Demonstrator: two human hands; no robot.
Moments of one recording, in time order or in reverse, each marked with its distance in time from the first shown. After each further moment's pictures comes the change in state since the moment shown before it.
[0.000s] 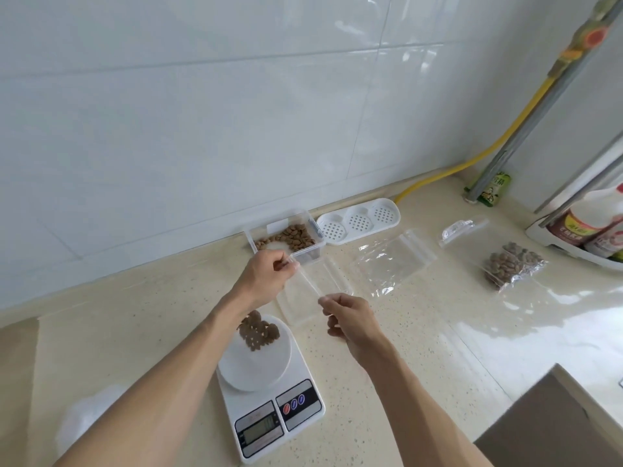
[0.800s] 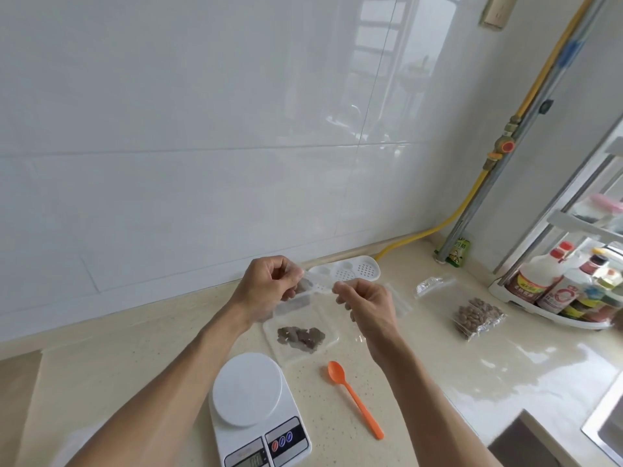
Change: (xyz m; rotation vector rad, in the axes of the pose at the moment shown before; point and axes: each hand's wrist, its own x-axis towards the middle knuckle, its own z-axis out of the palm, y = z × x) left_hand -0.067 0.098 -0.044 -0.403 0.060 0.179; right_hand -0.083 -0.100 -0.011 -0.097 0.175 -0.511
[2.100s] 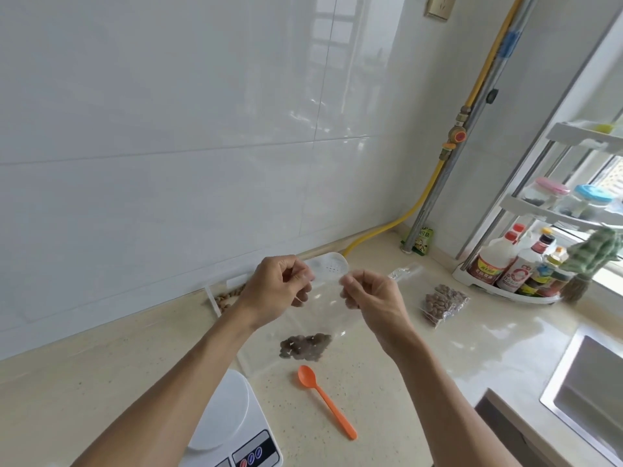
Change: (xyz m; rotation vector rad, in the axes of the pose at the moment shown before) left_hand 0.024 0.018 0.063 0.058 -0.158 0.075; right_hand 0.017 -0.002 -0.070 -0.012 0.013 -0.042
